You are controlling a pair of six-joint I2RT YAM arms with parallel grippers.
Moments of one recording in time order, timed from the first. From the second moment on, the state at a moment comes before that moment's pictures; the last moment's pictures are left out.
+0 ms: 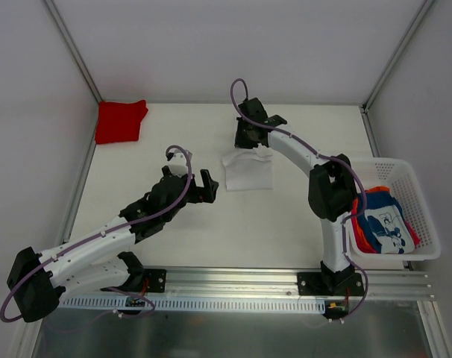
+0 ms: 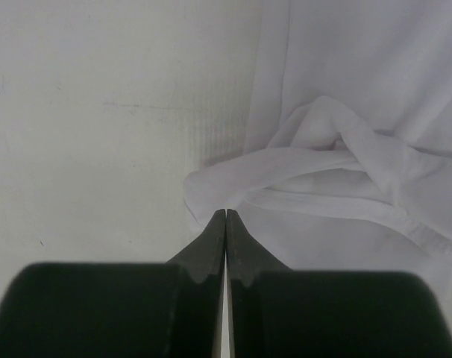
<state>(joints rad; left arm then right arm) -0.84 0.94 0.62 -0.05 -0.38 -0.48 0.57 2.08 1.80 -0.60 0.05 0.57</state>
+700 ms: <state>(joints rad) -0.84 1.01 0.61 -0.06 -0.40 -0.49 0.55 2.09 1.66 -0.56 0.06 0.58</state>
